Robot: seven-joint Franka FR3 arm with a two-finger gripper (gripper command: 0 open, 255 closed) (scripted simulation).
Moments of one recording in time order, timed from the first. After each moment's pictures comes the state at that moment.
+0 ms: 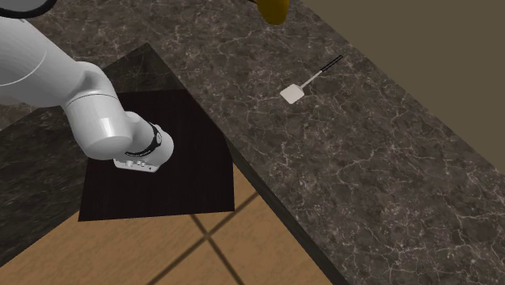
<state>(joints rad) 0.45 0.01 0.32 -1.97 -0.16 2.15 -0.16</state>
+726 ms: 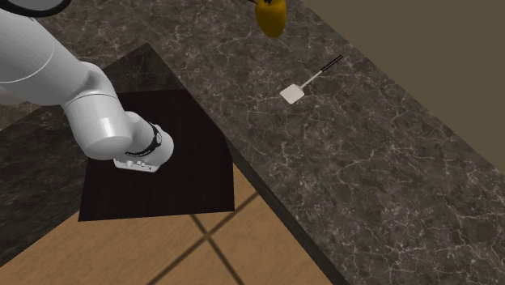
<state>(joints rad) 0.45 0.05 0.32 -2.06 -0.19 2.29 -0.13</state>
